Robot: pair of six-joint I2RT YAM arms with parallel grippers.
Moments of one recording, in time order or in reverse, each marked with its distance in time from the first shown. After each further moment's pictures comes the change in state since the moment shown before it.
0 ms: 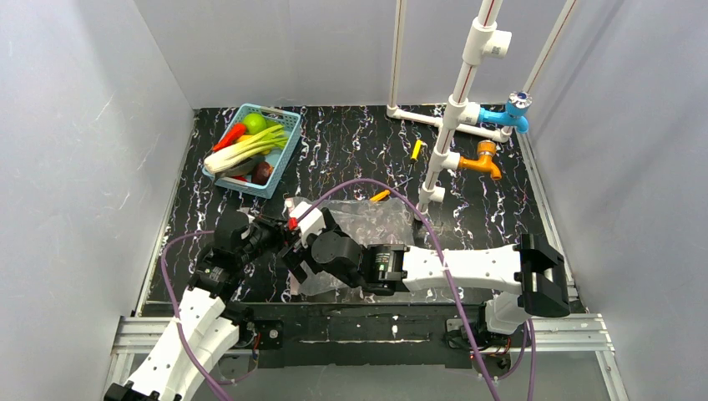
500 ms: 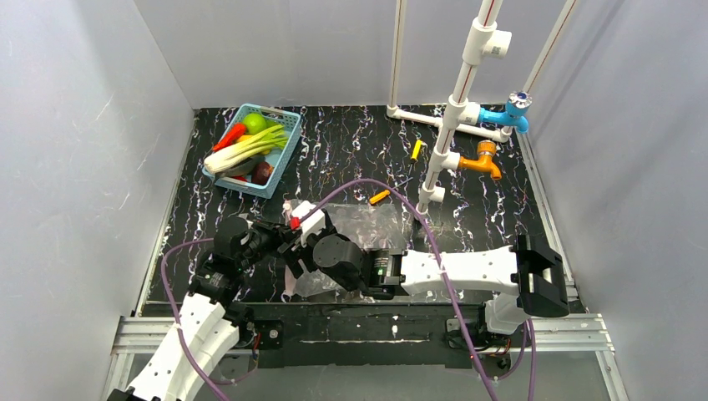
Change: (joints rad) left arm 0.000 -0.060 -0.065 0.018 -0.014 -0.072; right arm 0.017 0.011 -0.022 0.147 0.082 -0.006
